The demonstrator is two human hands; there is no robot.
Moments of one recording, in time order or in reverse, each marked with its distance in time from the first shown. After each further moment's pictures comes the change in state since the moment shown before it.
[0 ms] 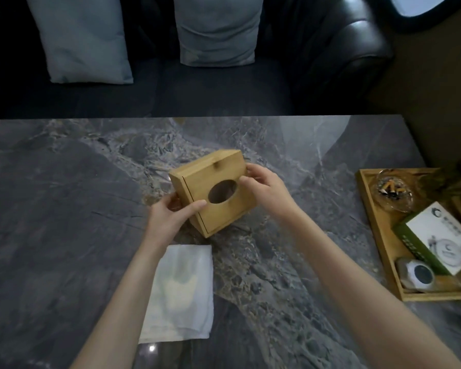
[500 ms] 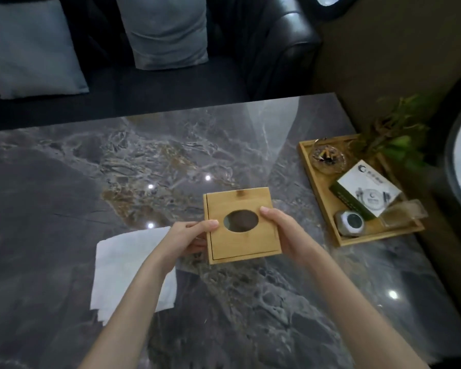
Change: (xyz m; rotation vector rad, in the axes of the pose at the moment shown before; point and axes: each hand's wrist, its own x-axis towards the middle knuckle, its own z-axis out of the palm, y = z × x) left_hand -0.078 -0.023 0.080 0.073 -0.494 -0.227; right_hand -0.133 0.114 -0.059 0.725 -0.047 0.520
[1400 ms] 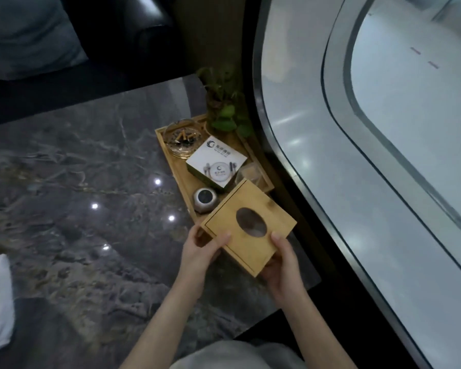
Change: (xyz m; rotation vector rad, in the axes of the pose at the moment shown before) left_hand -0.006 -0.023 0.324 -0.312 -0.049 -0.036; right_hand -0.152 0.091 -0.217 0.730 0.468 -0.212
